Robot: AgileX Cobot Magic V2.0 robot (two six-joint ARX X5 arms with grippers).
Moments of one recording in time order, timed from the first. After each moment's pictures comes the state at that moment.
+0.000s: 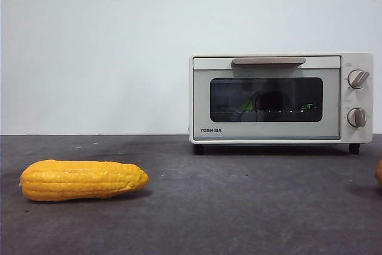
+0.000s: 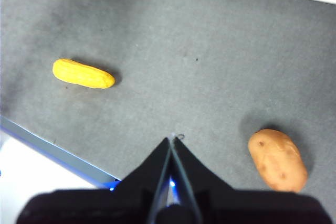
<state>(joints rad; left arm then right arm) -0.31 1.03 1.43 -0.66 0.31 0.20 0.28 1.26 1.60 -1.35 -0.30 0.00</state>
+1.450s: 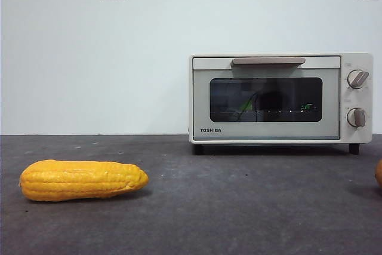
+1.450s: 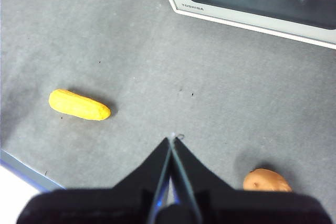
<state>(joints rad) 0.02 0.05 0.06 -0.29 0.21 -0.06 0.28 1.29 1.60 -1.22 -0.30 0.00</state>
